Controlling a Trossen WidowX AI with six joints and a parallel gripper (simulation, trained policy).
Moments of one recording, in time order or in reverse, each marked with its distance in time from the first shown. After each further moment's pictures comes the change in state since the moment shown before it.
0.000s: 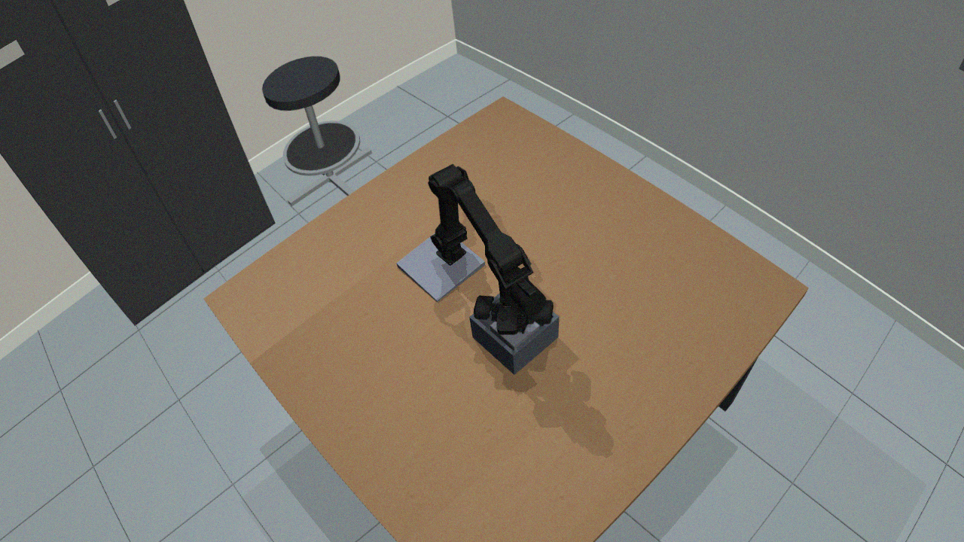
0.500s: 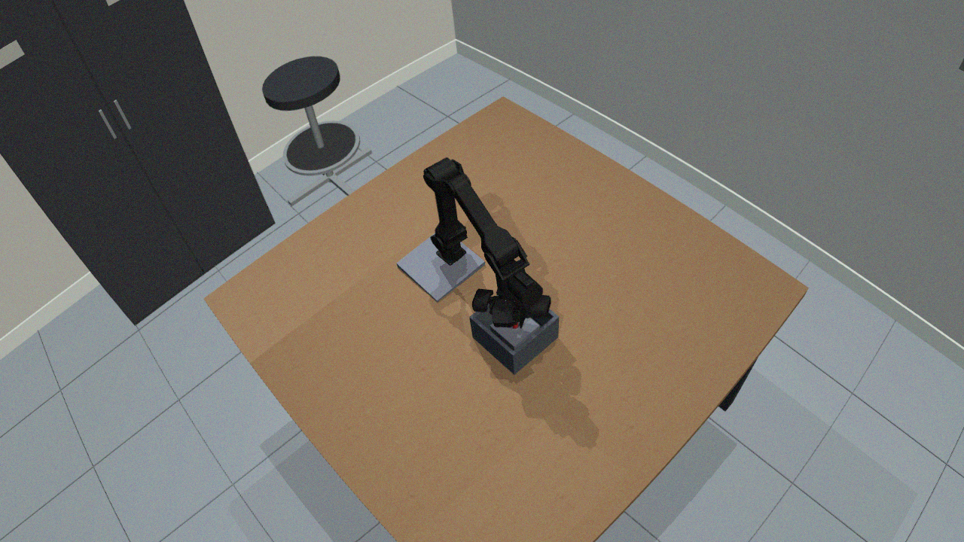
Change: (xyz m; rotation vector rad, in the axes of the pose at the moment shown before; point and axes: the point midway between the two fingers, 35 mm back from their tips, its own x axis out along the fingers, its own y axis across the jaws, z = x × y) arm 0.005 -0.008 -0.023 0.068 -0.019 0.025
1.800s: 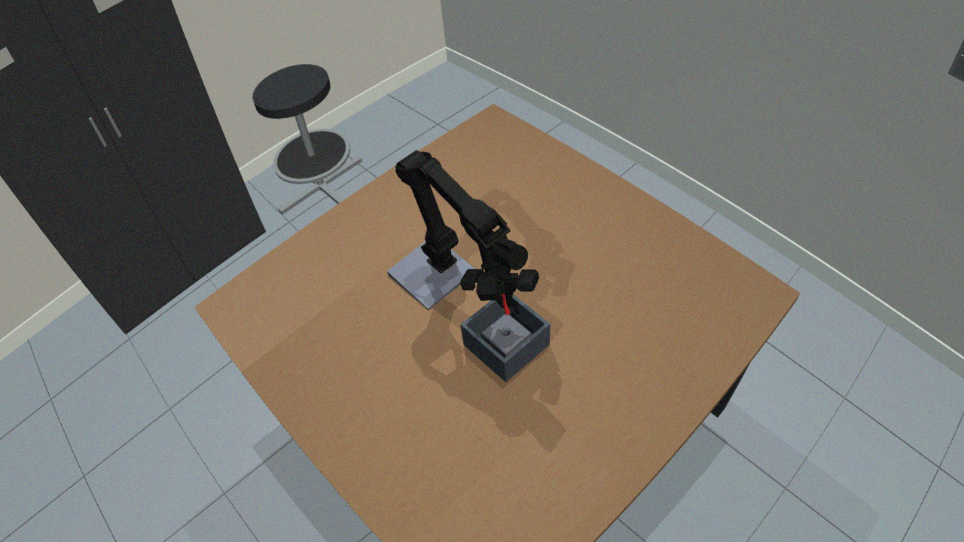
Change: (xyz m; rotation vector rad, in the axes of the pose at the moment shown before) arm -0.056 -0.007 -0.043 0.059 -0.094 0.133
